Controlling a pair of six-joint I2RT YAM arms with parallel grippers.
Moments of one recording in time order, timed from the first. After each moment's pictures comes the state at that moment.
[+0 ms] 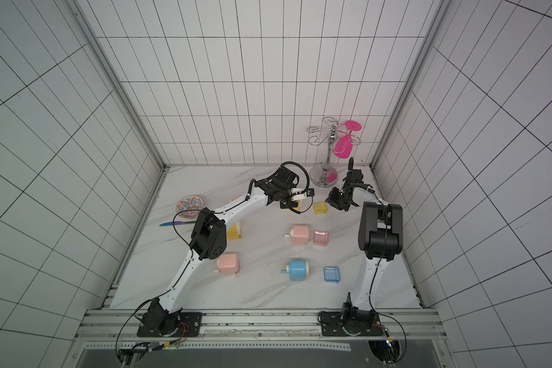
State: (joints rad) left arm -0.75 2.50 2.32 -0.68 0.08 0.87; right arm -0.10 2.02 1.42 -0.51 -0.40 0.39
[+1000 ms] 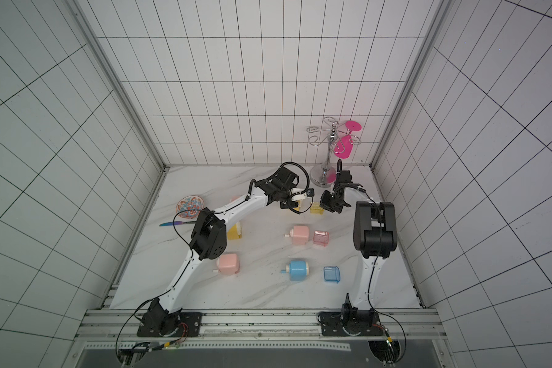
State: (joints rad) left arm -0.75 2.50 2.31 -0.67 0.08 0.87; right arm -0.01 2.03 1.42 -0.55 -0.33 0.40
